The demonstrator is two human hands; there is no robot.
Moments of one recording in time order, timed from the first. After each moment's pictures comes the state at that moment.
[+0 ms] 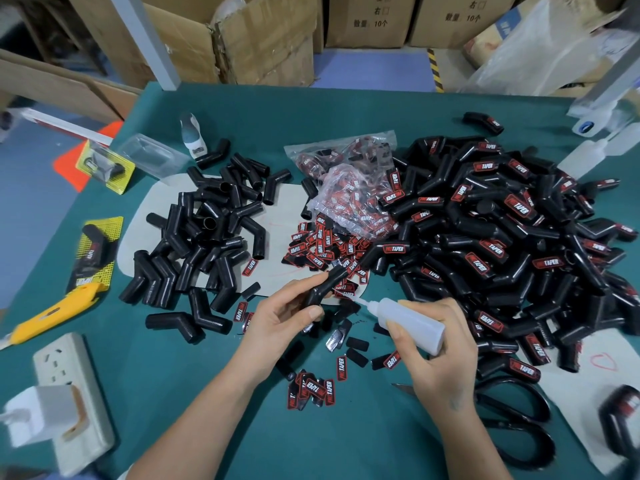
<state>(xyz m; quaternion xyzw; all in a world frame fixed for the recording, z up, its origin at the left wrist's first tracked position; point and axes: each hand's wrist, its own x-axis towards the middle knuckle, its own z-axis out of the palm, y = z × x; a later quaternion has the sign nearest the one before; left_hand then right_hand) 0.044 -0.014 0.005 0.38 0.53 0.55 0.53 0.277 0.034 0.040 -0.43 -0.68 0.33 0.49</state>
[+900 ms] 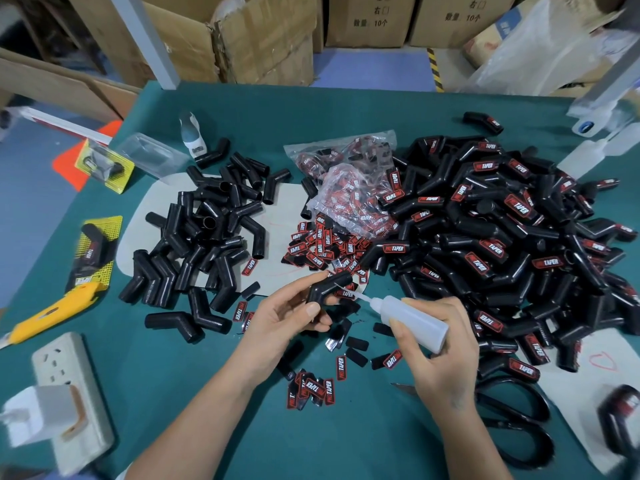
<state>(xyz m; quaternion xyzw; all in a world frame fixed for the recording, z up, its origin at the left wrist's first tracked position) 0.050 -0.016 0.012 0.30 0.48 0.58 0.58 0.278 0.037 0.037 -0.43 -0.69 0.31 0.49</state>
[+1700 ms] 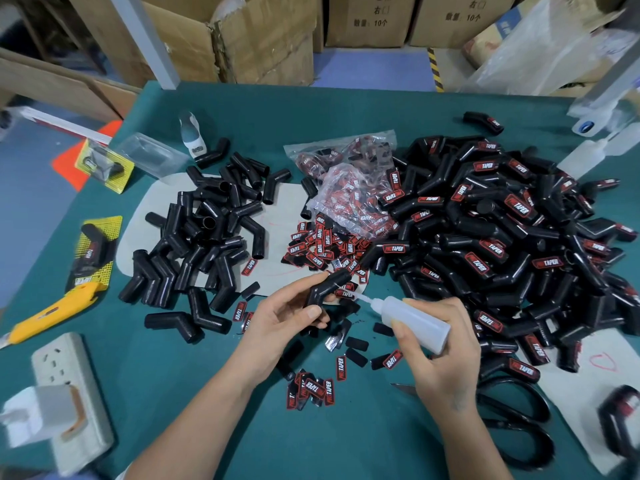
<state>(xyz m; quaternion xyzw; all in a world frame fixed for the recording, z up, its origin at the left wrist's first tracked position) 0.048 -0.016 0.007 0.33 0.47 0.59 0.57 0.281 0.036 0.035 -0.44 -0.69 0.31 0.49</state>
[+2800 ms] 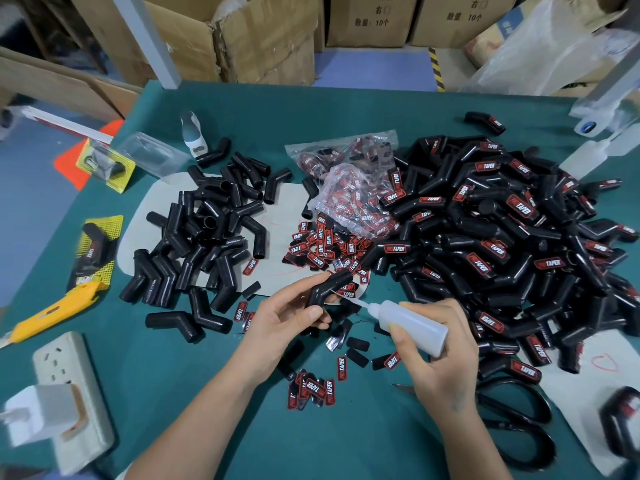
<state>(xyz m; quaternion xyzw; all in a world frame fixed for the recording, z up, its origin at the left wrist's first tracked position) 0.044 -0.015 -0.002 0.34 0.47 0.58 0.57 0.278 0.035 0.038 -0.42 -0.69 0.32 0.49</state>
